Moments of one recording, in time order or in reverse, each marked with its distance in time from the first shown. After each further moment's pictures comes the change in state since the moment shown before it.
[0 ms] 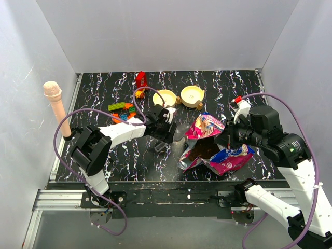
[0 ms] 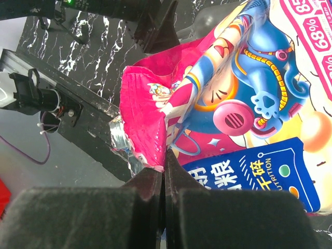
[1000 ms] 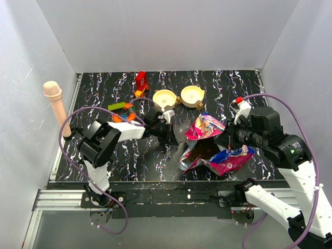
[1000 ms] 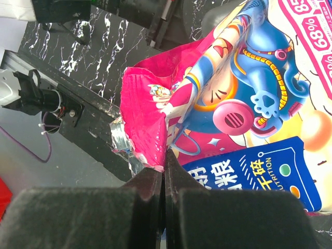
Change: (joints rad) left arm 0.031 0.113 -0.038 0.234 0.340 -0.216; right arm 0.000 -0.017 -0.014 0.007 -0.003 0.008
